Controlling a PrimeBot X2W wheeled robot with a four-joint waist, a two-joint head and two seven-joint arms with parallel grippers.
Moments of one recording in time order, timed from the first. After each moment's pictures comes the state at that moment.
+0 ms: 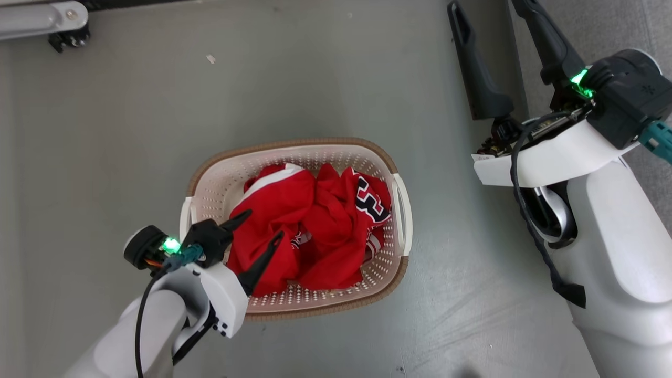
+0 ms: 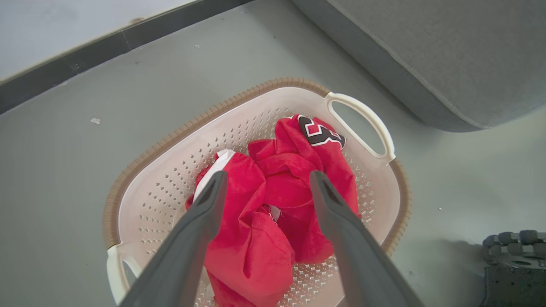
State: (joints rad) left arm -0.58 0.28 -0.76 0.48 -0.49 -0.13 -0.14; right arm -0.65 -0.07 0.22 -0.01 0.11 0.12 -0.26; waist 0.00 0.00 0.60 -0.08
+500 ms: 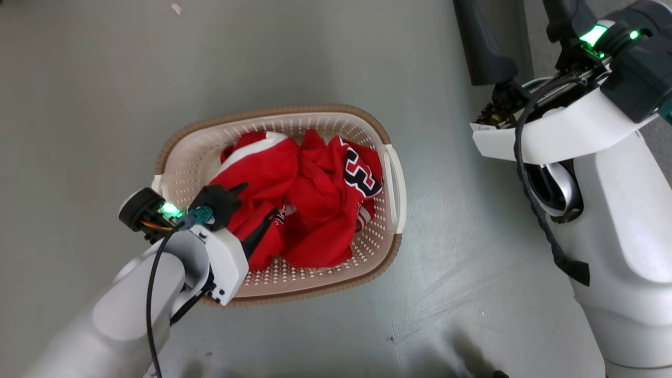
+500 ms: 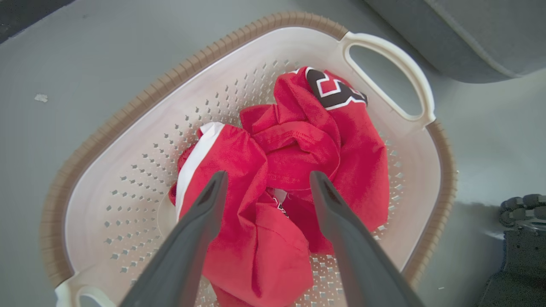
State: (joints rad) left arm -0.74 0.29 -0.86 0.55 -0.50 -0.13 -0.06; right arm -0.75 -0.07 0.23 -0.03 0.10 0.12 -0.26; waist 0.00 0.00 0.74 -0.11
